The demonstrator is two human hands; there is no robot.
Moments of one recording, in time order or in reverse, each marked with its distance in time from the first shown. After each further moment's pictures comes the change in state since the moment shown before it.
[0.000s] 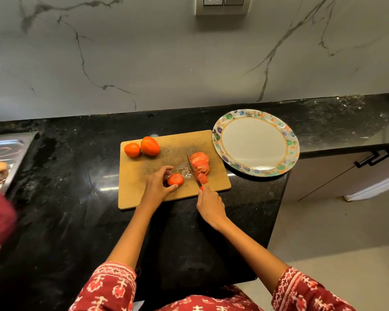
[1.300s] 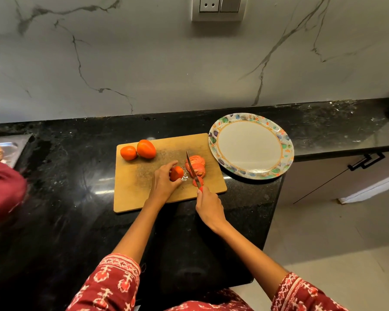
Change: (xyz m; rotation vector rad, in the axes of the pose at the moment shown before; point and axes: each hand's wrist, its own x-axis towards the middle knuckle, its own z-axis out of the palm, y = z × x) left_hand 0.021 0.021 0.019 0.049 0.073 0.022; right_hand -0.001 0.007 -0.006 0.067 0.052 -0.037
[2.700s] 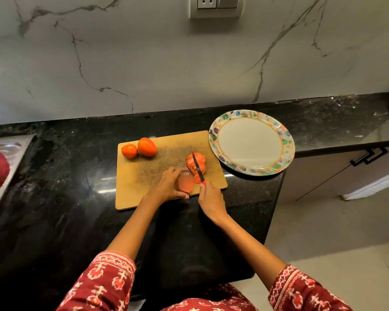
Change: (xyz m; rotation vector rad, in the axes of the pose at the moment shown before) left_hand -0.004 0.000 -0.010 0.242 -0.482 0.059; right_hand 0.011 0.005 0.004 0.085 0.046 0.037
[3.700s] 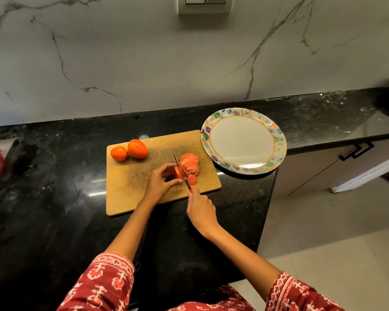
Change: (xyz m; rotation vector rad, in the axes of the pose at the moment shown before) left_hand 0.018 -0.010 0.017 -0.624 0.298 -0.014; right_hand -0.023 -0.012 0.005 -0.211 -0.038 -0.056
